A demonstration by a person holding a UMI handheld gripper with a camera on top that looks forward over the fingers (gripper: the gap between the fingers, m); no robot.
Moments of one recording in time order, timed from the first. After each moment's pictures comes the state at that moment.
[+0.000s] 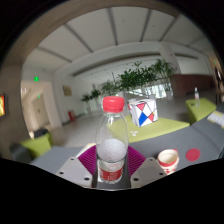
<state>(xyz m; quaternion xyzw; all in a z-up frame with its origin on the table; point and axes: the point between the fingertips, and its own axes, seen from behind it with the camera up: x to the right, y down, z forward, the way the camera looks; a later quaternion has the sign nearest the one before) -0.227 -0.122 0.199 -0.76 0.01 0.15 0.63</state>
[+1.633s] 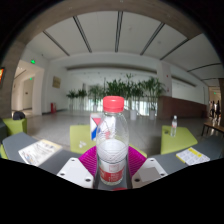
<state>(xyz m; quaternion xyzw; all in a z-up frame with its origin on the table) 0.065 -0.054 0.232 -0.75 -0.03 -0.01 0.67</state>
